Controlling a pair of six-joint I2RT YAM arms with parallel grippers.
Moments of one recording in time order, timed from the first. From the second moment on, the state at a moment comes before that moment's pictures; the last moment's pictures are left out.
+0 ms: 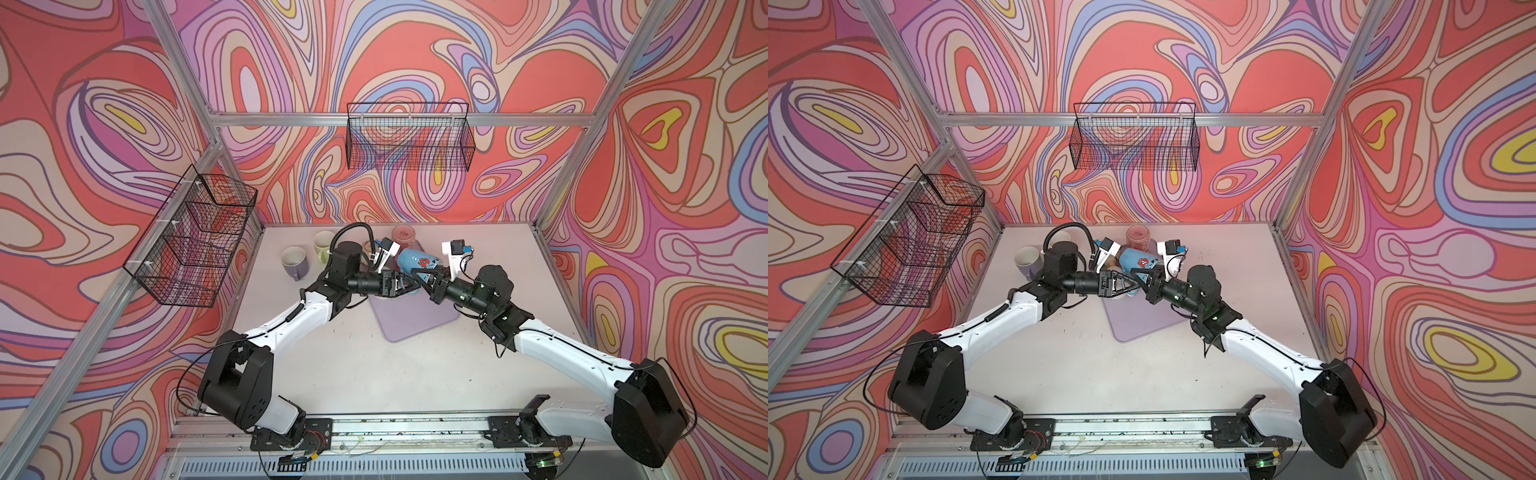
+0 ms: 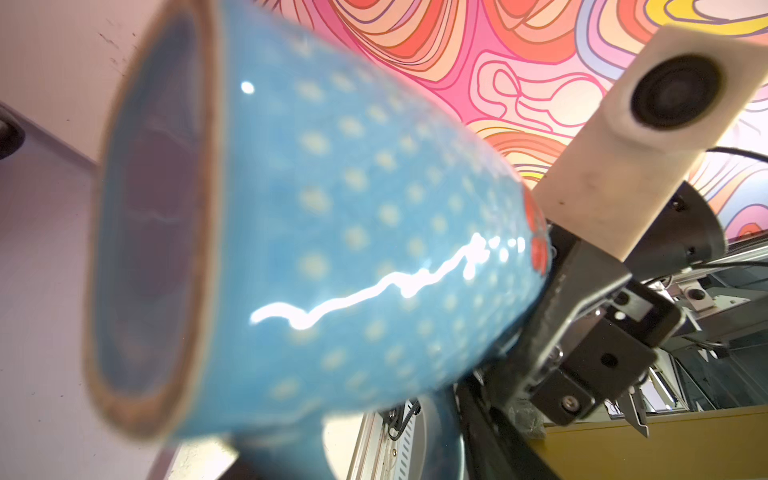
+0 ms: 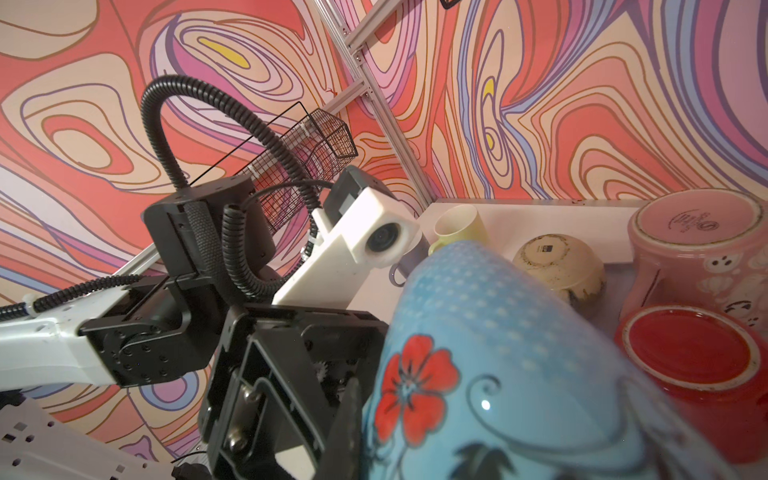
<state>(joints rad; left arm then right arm) -0.47 1.49 1.02 0.10 0.97 -0.67 0.60 1.26 0.79 0.45 -0.40 0.55</state>
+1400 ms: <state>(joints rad) -0.44 1.29 1.18 -0.54 0.38 -0.09 0.43 1.41 1.35 -0.71 -0.14 0.26</state>
